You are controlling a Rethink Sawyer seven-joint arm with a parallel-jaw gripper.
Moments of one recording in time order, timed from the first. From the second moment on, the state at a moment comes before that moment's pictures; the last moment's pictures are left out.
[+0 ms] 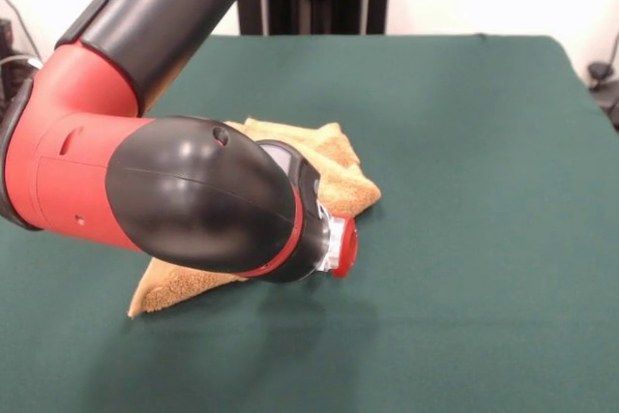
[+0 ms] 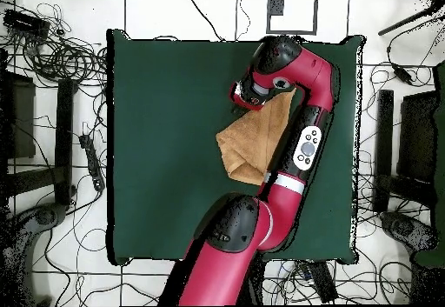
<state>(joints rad) -0.33 0.23 0.92 -0.02 -0.76 1.99 1.69</state>
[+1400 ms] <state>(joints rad) -0.33 0.22 0.90 -0.01 -0.76 1.99 1.69</state>
